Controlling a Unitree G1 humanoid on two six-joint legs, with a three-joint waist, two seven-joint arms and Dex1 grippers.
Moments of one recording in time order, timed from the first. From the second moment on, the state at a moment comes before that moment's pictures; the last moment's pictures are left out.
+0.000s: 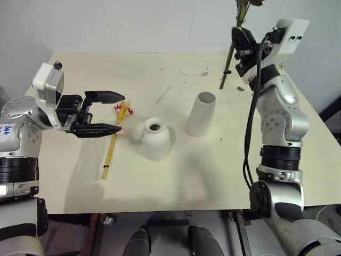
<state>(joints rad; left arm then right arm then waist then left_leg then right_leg) -0.77 0.85 0.16 0.25 -0.71 0.38 -1.50 -0.99 -0.25 -0.27 0.11 0.45 0.33 0.34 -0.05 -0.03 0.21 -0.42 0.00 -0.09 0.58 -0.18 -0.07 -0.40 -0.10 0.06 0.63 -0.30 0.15</state>
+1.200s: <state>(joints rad) -0.68 0.94 0.33 0.20 -0.75 0.53 -1.39 -0.85 -0.17 -0.17 0.27 0.43 0.16 0.46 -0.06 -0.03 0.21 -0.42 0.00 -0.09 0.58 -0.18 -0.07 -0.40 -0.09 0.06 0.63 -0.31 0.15</state>
